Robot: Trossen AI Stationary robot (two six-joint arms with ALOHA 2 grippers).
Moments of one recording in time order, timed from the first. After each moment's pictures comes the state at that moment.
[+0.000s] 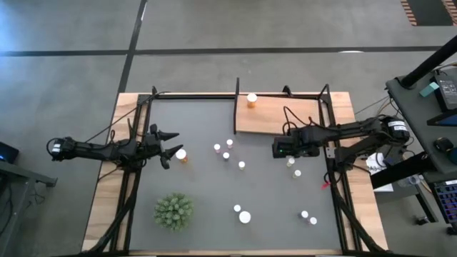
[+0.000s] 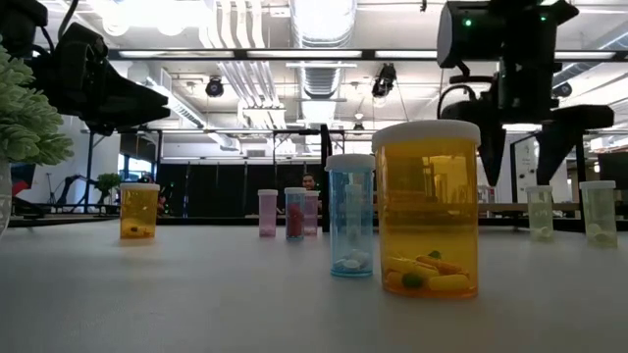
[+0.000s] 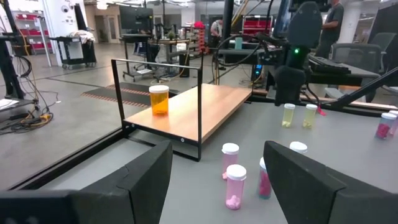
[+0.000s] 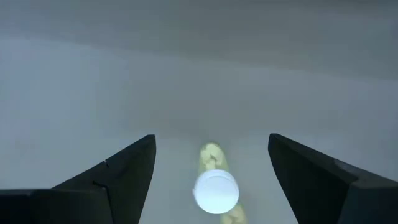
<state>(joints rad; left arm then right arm) -0.11 0.16 0.00 0.10 -0.51 -0.05 -0.04 1.36 0.87 -1.01 0.13 1.48</state>
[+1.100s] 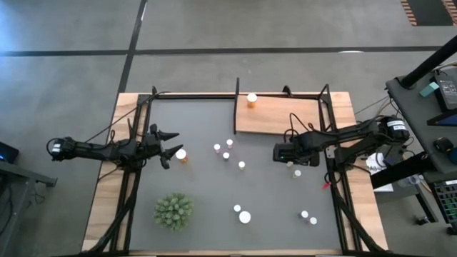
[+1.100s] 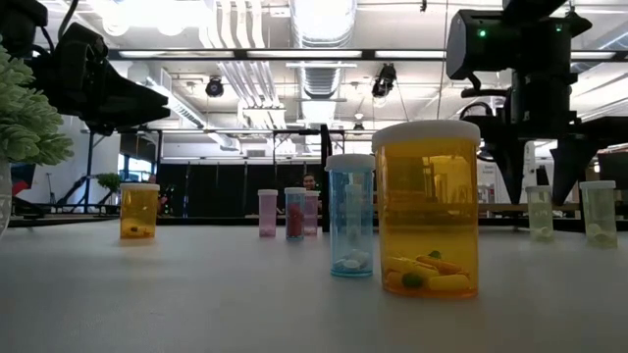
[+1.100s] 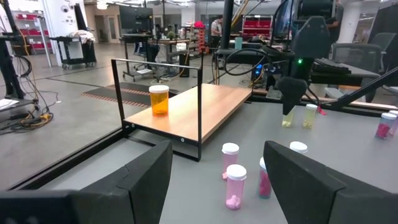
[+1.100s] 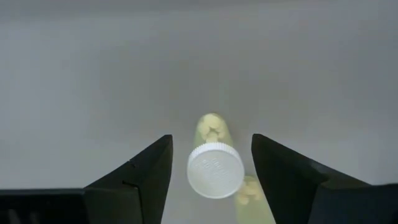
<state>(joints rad) -0.11 0.16 0.00 0.10 -0.51 -0.05 0.02 1.37 0.78 -0.92 0.04 1.71</state>
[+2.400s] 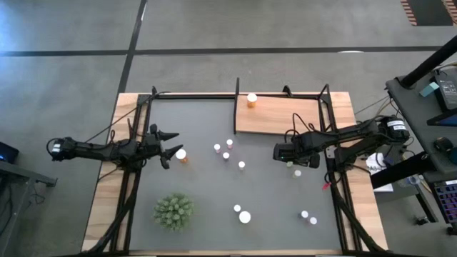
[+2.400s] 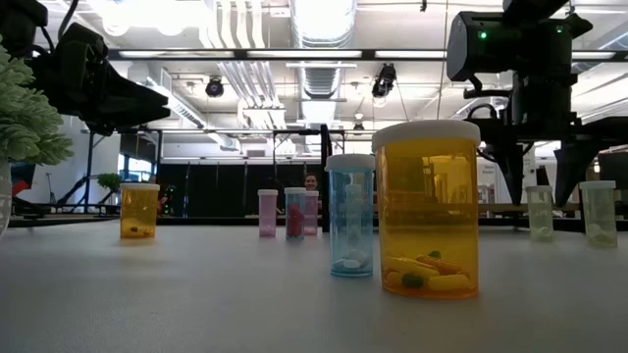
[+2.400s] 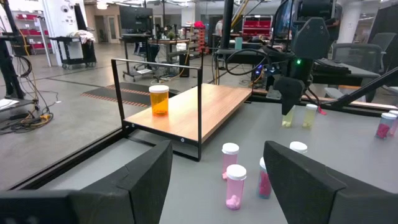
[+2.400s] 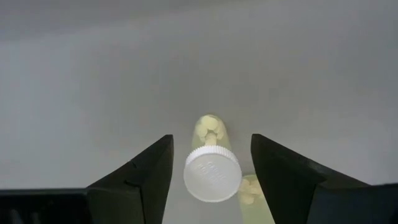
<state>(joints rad) -0.11 0.16 0.00 0.10 -0.51 -0.05 0.02 1.37 0.78 -0.91 0.05 1.80</state>
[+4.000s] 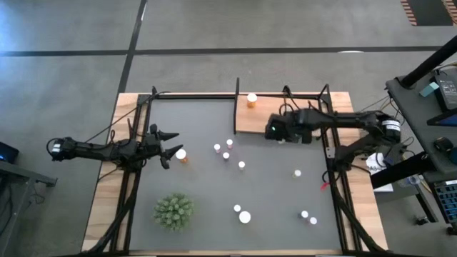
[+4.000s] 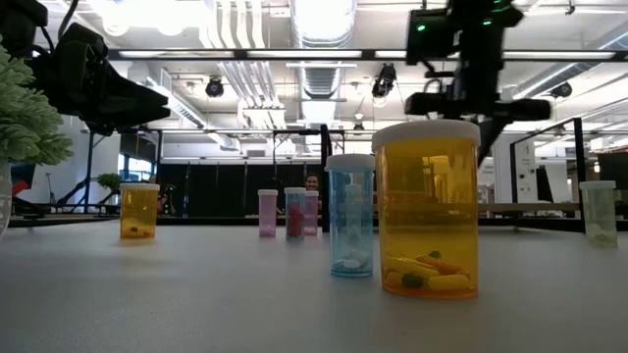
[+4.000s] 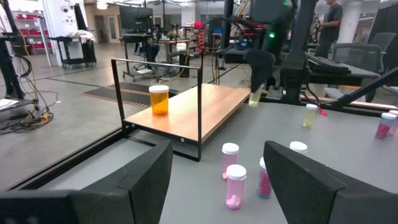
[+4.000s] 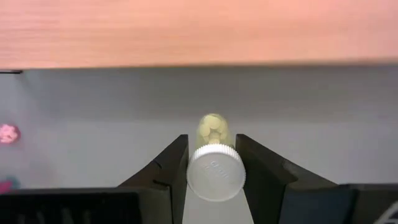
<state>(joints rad) -0.11 0.16 0.00 0.10 -0.51 -0.05 -0.25 1.45 1.06 -1.03 0.15 1.38</state>
